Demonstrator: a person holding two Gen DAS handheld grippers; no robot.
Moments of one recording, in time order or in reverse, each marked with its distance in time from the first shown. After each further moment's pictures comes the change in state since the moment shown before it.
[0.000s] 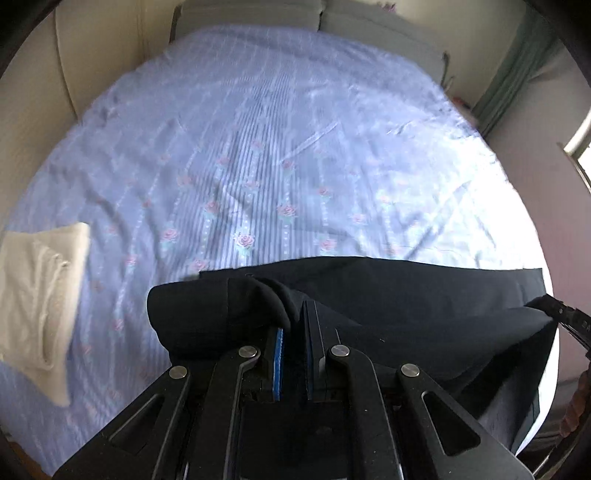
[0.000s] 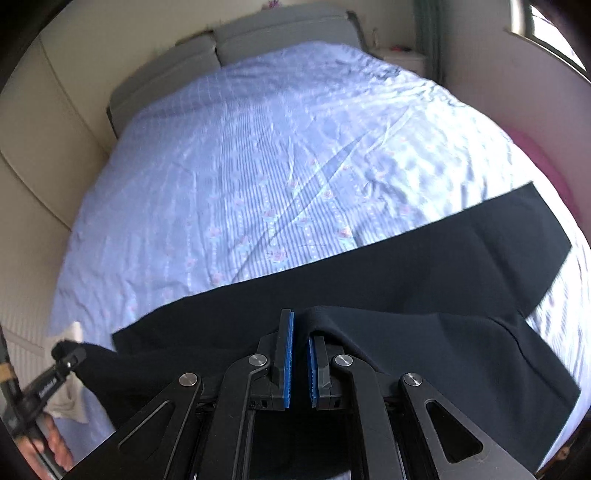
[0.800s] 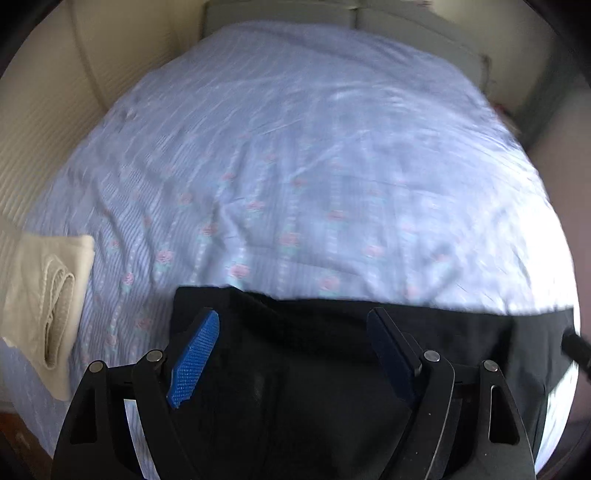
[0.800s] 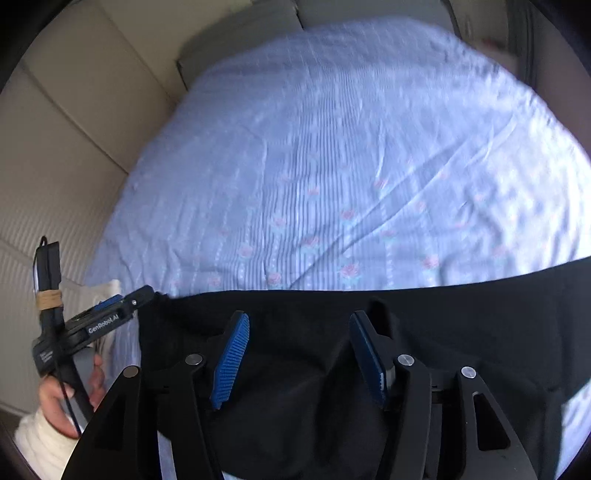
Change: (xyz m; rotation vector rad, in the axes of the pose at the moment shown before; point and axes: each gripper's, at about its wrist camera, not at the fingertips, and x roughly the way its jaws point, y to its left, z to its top) left arm 0.017 -0.054 0.029 -0.039 -0.018 0.151; right arm -0.018 0.012 0.026 -0.203 0.036 0.255
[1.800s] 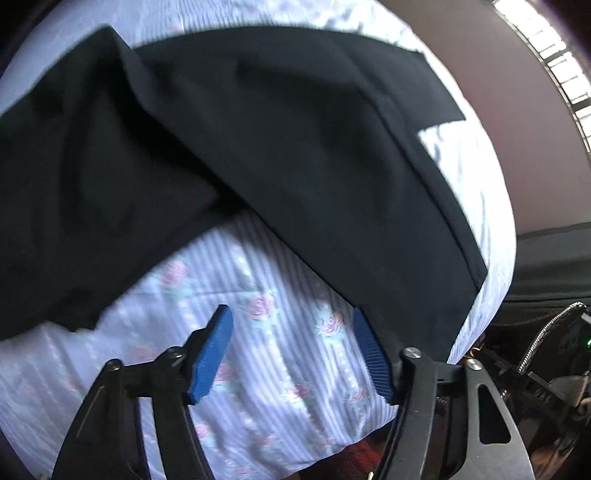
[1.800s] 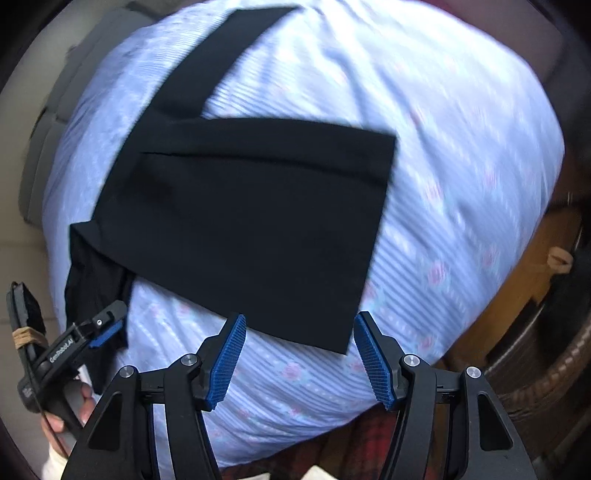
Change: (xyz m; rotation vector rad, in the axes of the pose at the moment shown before) left arm -0.003 -0.312 -0.271 0.410 0.433 -0.363; right arm -0.147 -0.288 -0.390 0.917 0.177 -0.178
